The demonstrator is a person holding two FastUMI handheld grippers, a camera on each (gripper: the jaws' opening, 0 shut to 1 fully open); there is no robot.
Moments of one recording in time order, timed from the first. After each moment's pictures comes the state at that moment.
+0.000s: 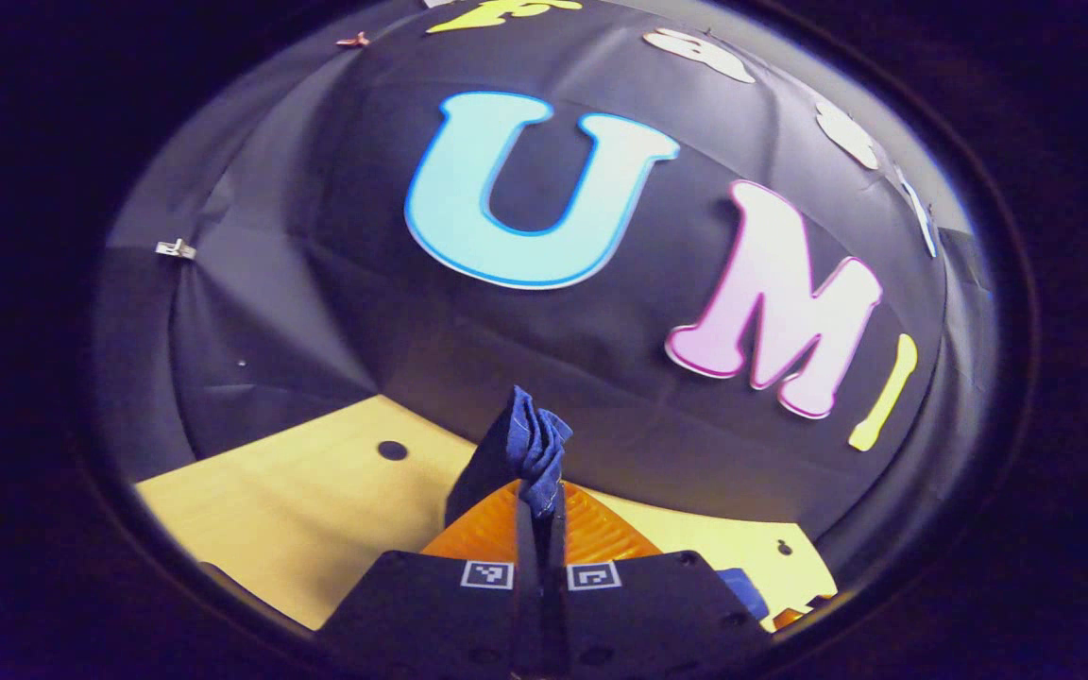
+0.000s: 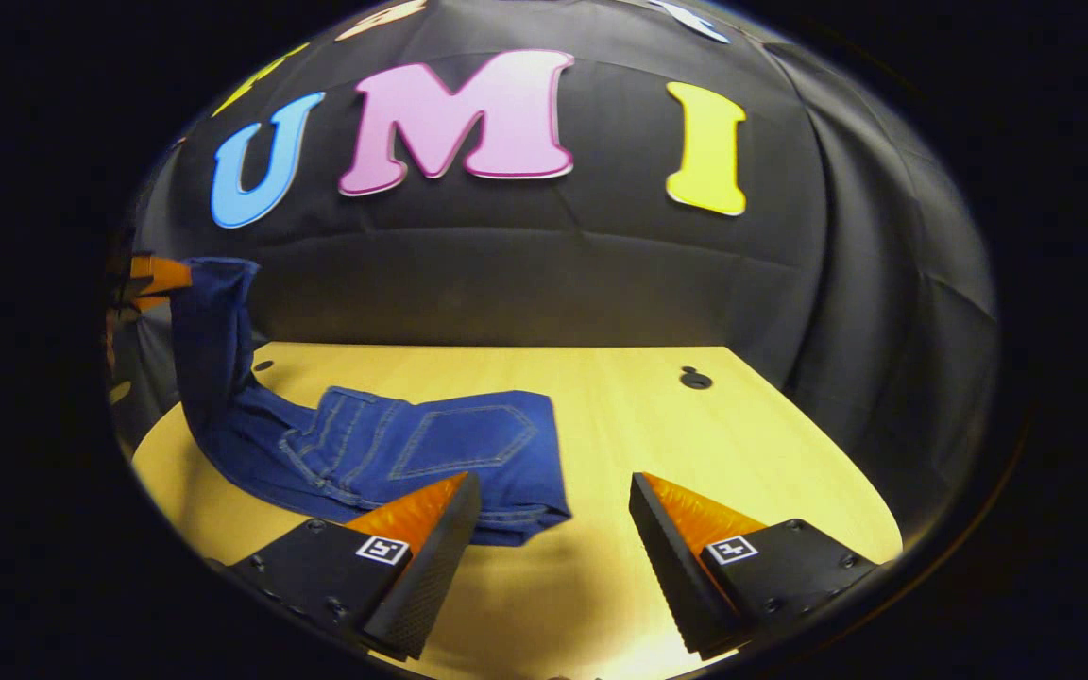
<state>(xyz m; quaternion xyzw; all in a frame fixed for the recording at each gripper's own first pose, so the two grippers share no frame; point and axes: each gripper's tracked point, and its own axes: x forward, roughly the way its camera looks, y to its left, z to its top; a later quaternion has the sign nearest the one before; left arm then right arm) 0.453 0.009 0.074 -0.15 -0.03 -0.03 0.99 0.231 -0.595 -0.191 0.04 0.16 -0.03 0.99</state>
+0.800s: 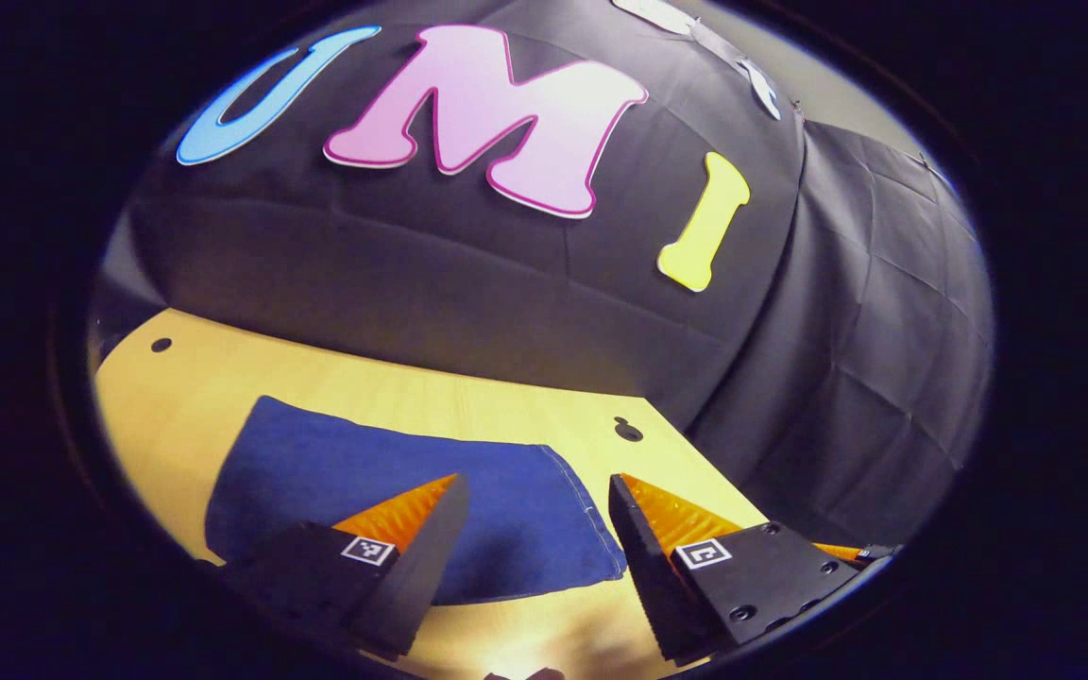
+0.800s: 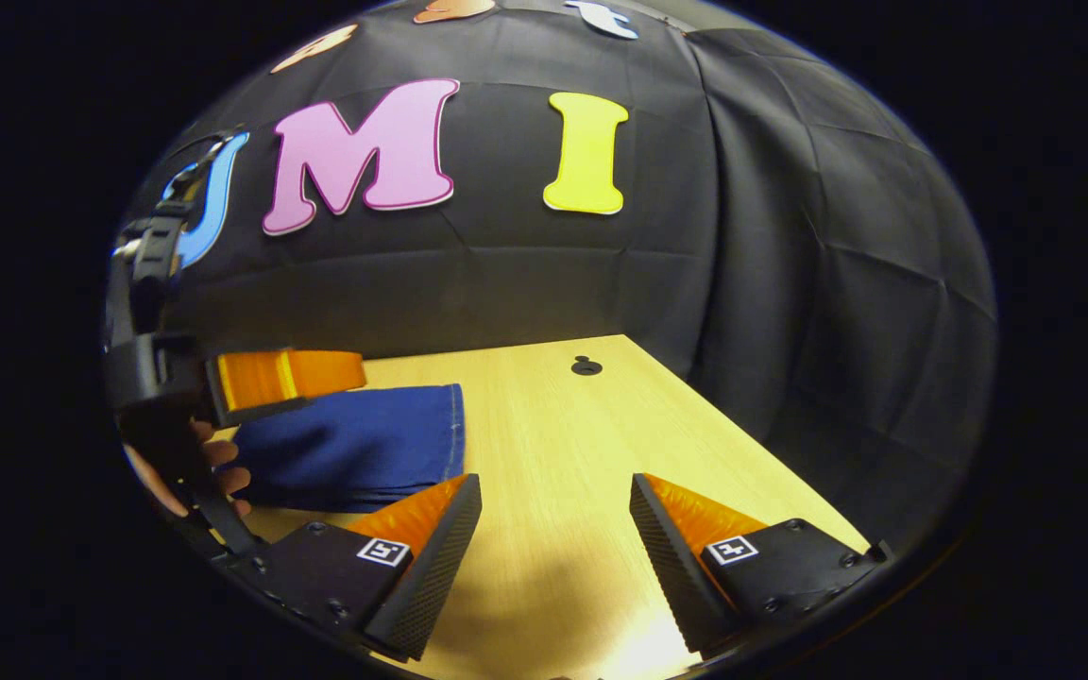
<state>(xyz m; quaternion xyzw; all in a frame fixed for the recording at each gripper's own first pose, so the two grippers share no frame) 0.396 -0.250 -0.030 -0.05 0.07 -0.20 0.98 0.155 -0.663 -0.156 0.08 0.14 -0.11 0.98</state>
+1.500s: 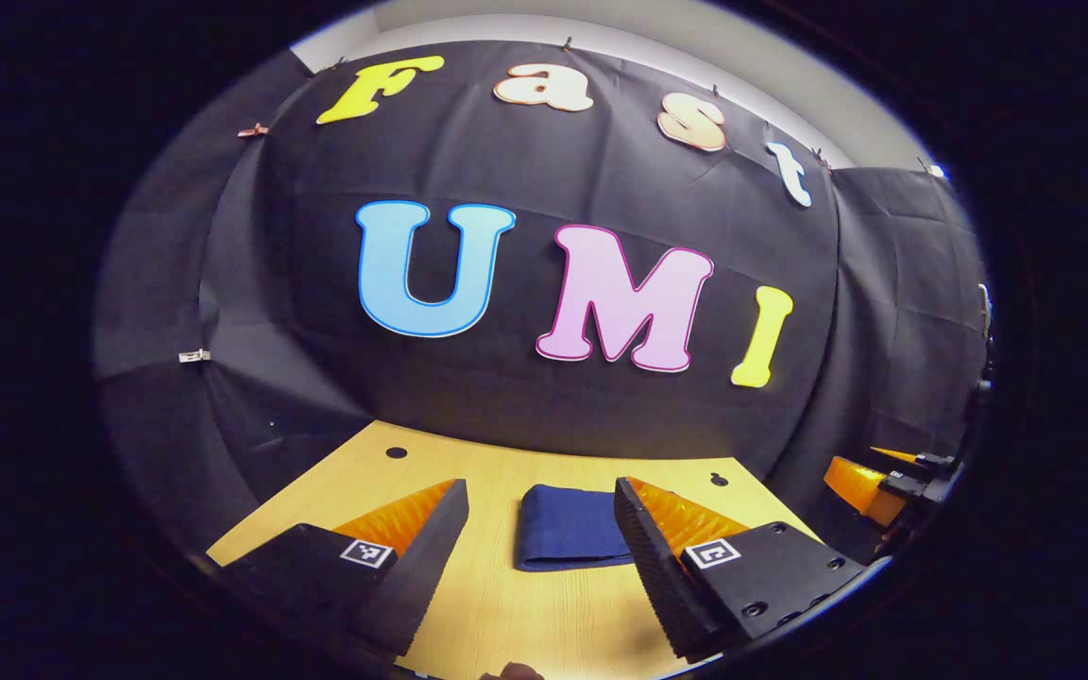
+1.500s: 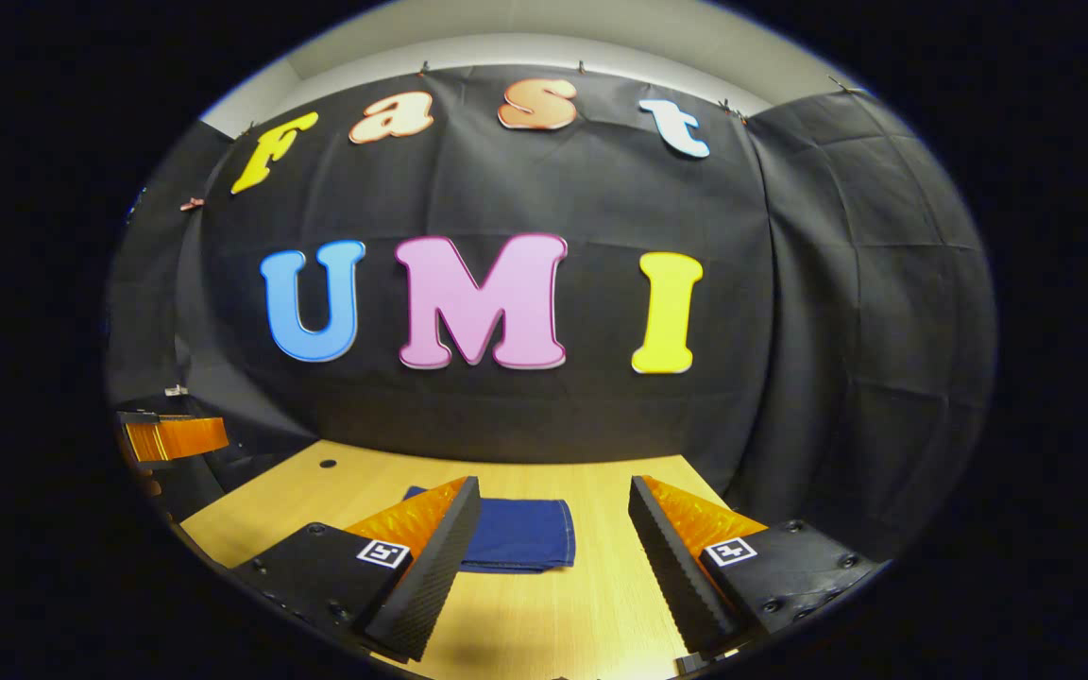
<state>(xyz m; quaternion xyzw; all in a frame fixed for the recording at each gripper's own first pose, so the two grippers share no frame) 0.145 -0.015 0.133 -0.03 -0.04 -0.03 1.00 0.056 -0.571 0.076 0.04 -0.01 -0.01 1.00</state>
